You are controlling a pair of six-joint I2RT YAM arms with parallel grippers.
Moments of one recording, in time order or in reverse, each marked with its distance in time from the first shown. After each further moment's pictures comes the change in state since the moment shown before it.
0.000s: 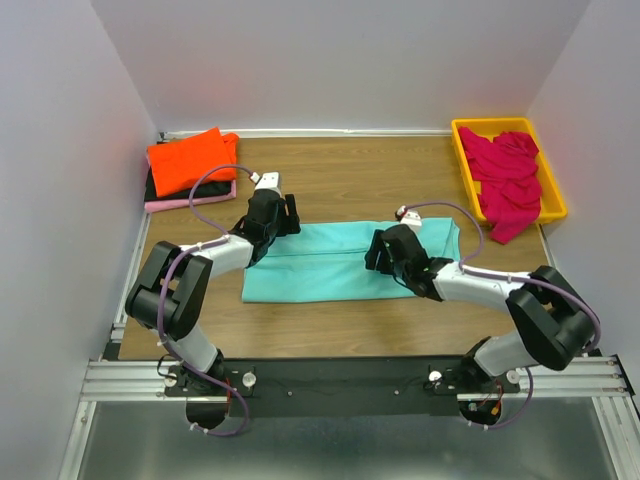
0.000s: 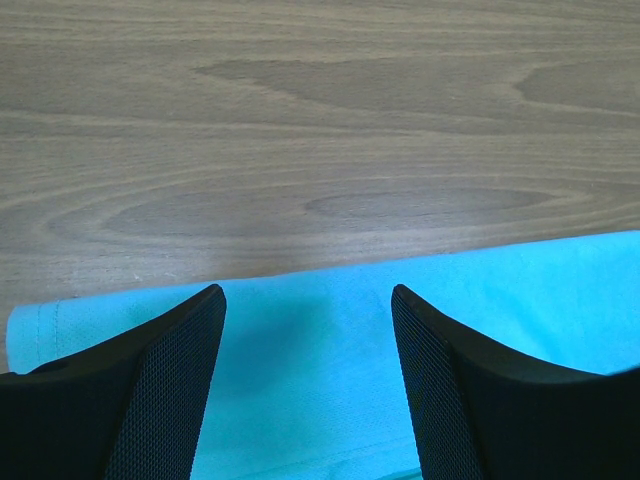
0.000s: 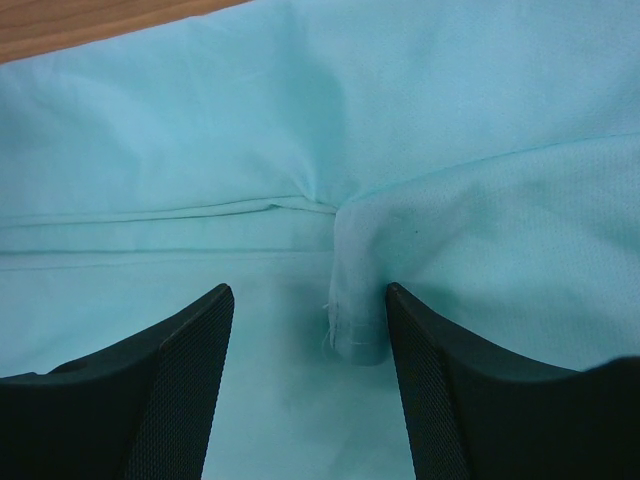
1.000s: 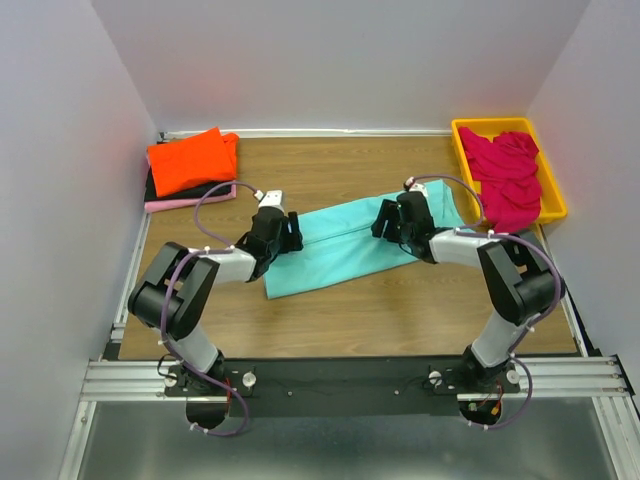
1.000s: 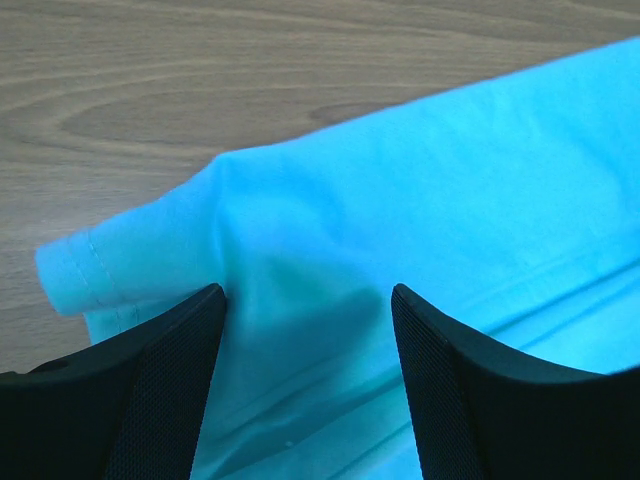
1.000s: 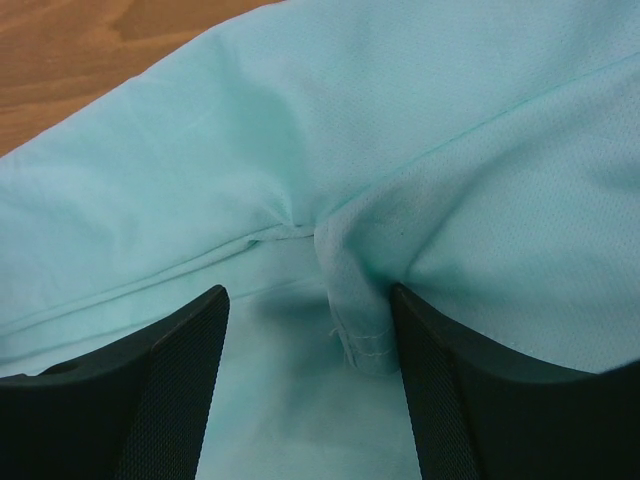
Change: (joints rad) left arm -0.031 0.010 -0.126 0.080 0.000 -0.037; right arm -0.251 0.274 0.180 0.126 -0.195 -0.117
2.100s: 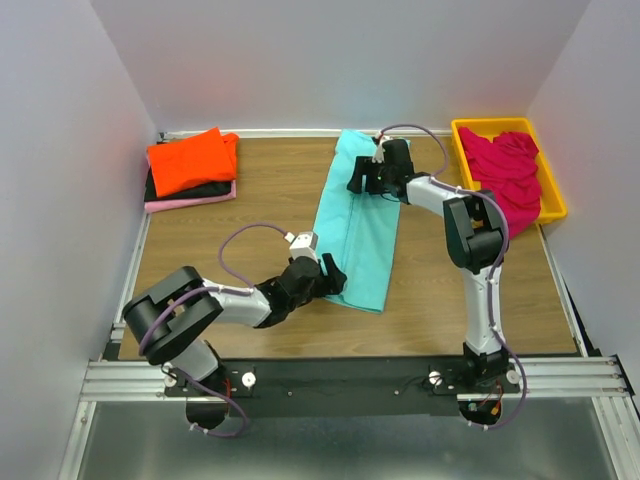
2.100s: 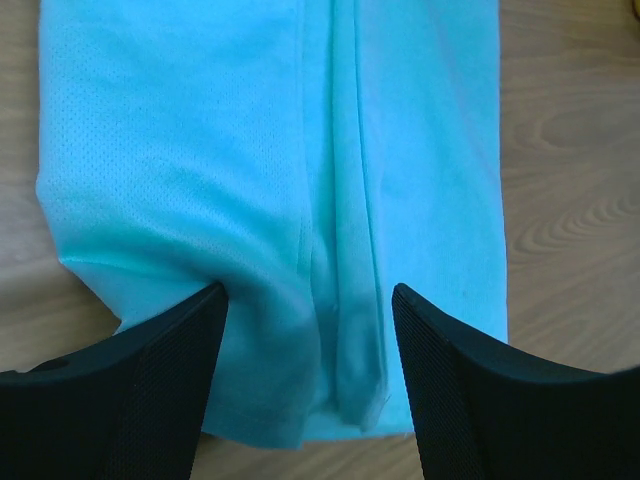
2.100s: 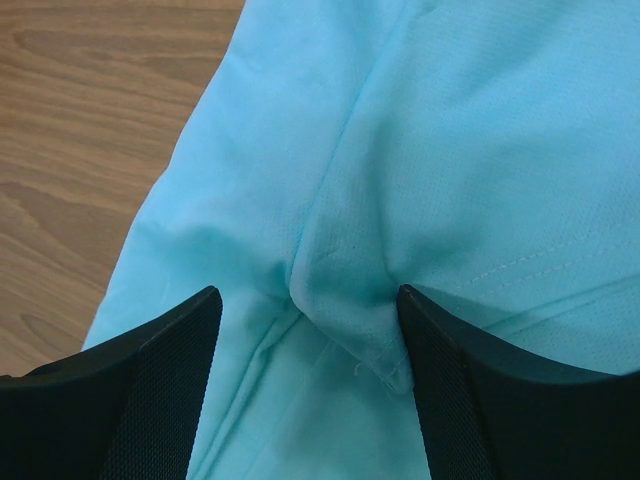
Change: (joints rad) left arm -0.431 -0.114 -0.216 0.175 -0.109 -0.367; right arm -0.095 0.533 0.782 -0.212 -0.350 -0.246
